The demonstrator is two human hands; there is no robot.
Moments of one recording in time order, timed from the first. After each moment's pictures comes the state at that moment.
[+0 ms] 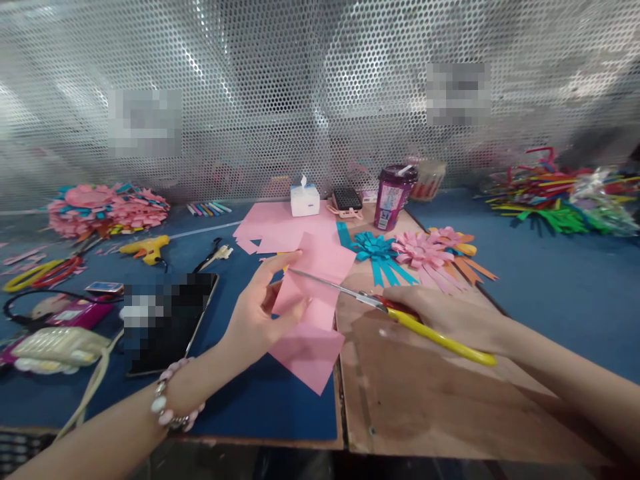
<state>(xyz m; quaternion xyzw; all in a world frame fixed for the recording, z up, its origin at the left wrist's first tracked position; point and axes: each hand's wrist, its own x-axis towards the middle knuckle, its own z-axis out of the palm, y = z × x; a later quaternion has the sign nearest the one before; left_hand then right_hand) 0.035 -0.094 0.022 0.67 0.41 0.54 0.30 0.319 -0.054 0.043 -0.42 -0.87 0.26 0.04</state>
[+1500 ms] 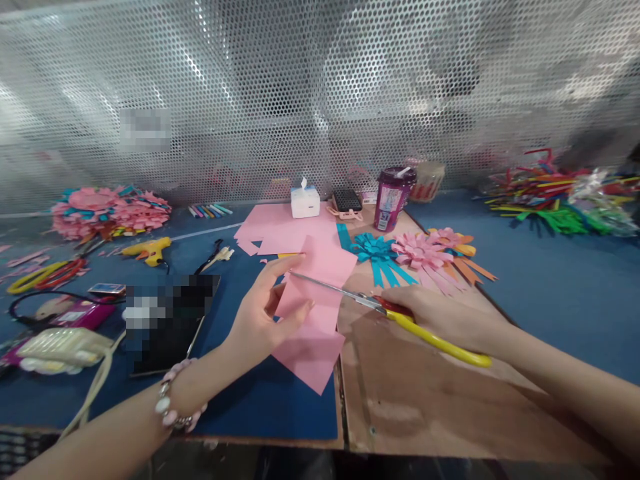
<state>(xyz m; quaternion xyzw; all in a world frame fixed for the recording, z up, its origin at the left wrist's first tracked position) 0.038 -0.096 0.022 0.68 0.40 0.53 0.31 0.308 -0.058 0.048 -0.43 -0.87 0.23 0.05</state>
